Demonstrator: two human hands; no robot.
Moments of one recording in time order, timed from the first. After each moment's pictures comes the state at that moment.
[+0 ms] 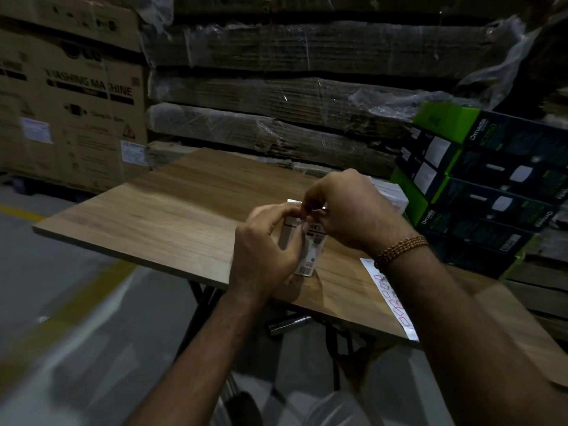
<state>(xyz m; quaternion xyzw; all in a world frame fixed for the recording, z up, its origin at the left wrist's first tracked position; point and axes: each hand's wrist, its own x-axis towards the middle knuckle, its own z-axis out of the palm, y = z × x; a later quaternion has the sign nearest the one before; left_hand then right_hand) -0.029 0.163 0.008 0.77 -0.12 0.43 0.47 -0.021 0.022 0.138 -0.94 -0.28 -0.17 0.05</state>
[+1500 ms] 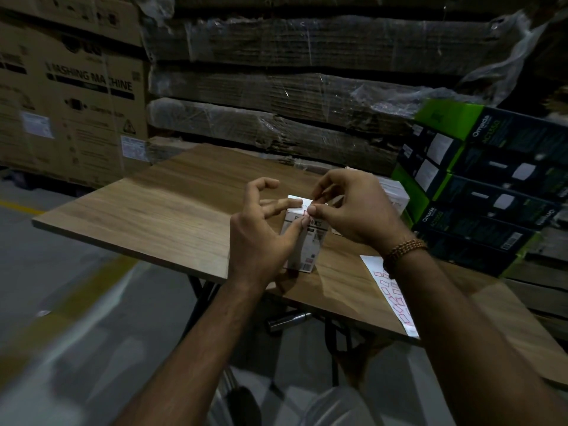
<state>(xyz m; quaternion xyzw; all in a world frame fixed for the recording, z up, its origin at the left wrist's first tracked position) -0.026 0.162 0.017 0.75 -0.05 0.40 0.52 0.008 0.001 0.112 -0.92 -0.24 -0.19 0.26</state>
